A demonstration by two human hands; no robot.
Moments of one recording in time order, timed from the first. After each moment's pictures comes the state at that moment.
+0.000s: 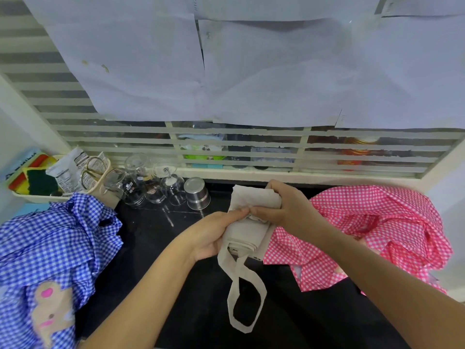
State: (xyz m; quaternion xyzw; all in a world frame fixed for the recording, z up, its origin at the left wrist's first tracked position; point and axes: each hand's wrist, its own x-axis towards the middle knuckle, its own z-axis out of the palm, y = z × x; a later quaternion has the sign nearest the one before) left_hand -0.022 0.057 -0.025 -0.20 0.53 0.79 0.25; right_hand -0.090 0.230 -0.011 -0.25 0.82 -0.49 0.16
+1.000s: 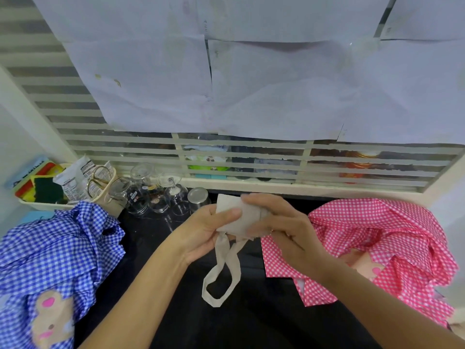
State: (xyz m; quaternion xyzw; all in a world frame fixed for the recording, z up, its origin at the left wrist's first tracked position) left_hand -0.019 0.031 -0.008 -0.06 0.52 0.84 0.15; right_hand -0.070 0.227 -0.022 -0.50 0.69 -0.52 -0.06
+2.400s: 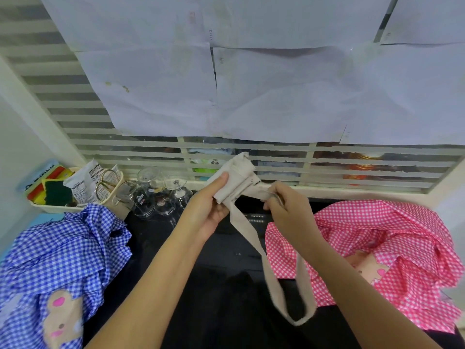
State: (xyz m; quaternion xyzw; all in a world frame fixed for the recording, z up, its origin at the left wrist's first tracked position) left_hand -0.043 0.040 0.017 -0.22 0.46 0.86 -0.04; right_hand -0.082 0.202 0.001 -0.18 0.85 -0.50 0.03
